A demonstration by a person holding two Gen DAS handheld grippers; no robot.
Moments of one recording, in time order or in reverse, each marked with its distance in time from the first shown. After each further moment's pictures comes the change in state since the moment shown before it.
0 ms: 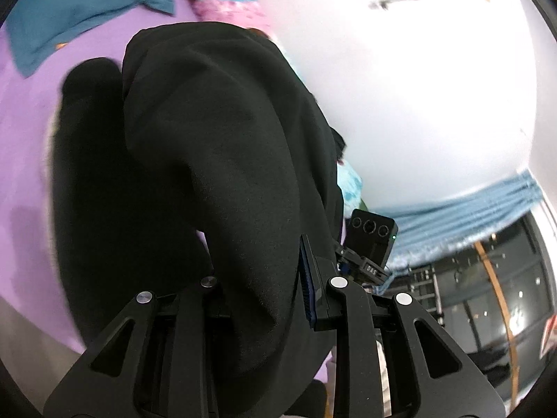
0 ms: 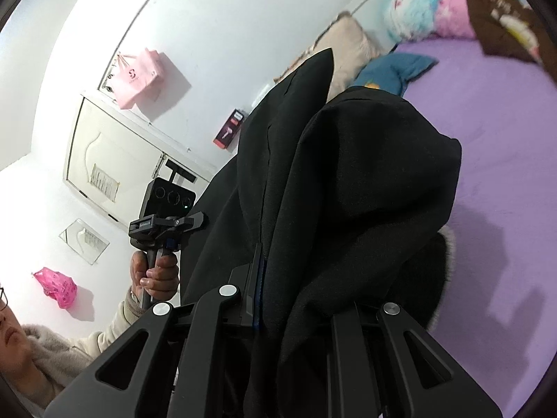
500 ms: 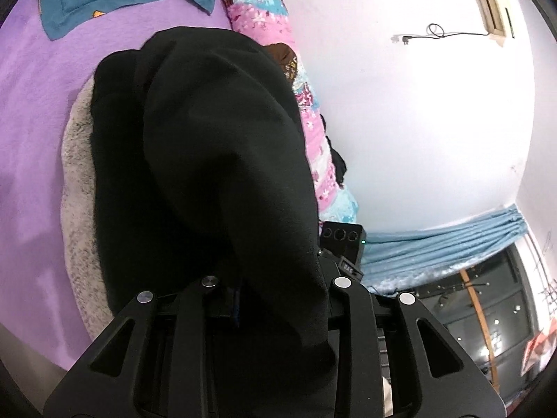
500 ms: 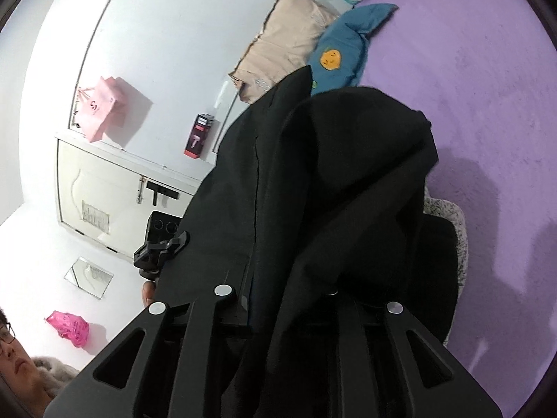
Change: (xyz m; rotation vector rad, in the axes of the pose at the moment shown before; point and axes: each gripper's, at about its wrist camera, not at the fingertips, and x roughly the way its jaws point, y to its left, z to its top) left arm -0.003 0.127 0.020 -0.093 -0.058 -0.081; right arm 0.058 -0.086 -0.017 0.184 0.004 -0.003
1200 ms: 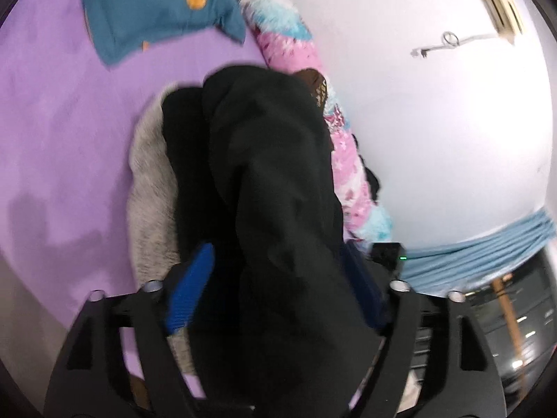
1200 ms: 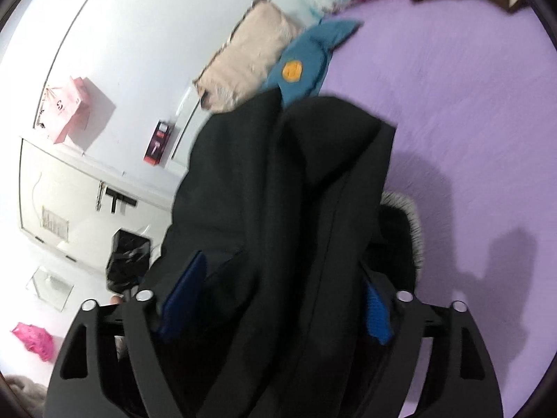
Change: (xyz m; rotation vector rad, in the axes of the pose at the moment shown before) left arm -0.082 -0.010 -0.036 0.050 -0.122 0.196; right arm -0.036 0.028 -0.028 -0.009 -0.089 -0.209
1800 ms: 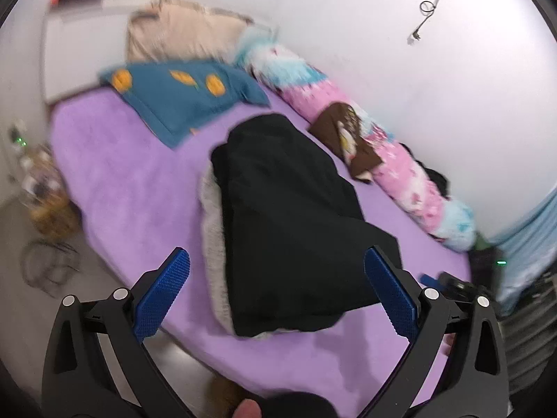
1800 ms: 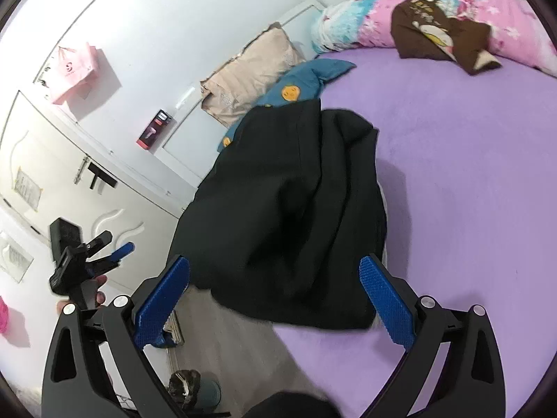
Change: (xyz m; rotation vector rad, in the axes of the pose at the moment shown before) left arm -0.085 -0.145 -0.143 0.284 -0.275 0.438; right arm -0.112 0.129 -0.129 -0.155 -0.085 -0.257
